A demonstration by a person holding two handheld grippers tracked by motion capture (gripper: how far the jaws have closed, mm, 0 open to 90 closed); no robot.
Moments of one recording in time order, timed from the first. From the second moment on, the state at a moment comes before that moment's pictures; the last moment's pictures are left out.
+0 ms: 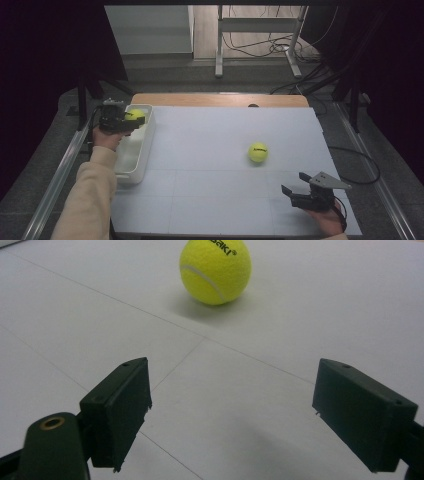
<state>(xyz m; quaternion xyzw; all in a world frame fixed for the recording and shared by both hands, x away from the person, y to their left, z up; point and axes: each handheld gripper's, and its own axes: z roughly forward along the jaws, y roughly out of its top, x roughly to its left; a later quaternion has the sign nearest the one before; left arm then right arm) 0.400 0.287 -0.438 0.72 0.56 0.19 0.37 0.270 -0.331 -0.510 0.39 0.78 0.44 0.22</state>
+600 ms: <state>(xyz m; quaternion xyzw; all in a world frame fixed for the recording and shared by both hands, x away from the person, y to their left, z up) 0.402 0.287 -0.441 0.72 0.57 0.19 0.35 0.270 -0.331 -0.510 0.39 0.78 0.44 0.22</state>
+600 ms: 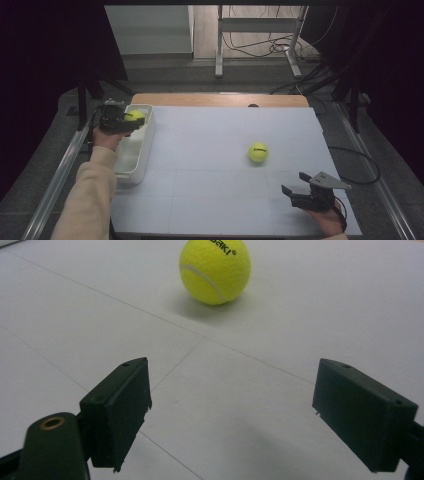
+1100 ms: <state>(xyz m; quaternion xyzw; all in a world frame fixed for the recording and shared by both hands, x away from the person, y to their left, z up) 0.387 0.280 -0.431 0.72 0.54 0.21 0.38 0.270 -0.330 -0.510 0.39 0.78 0.44 0.22</state>
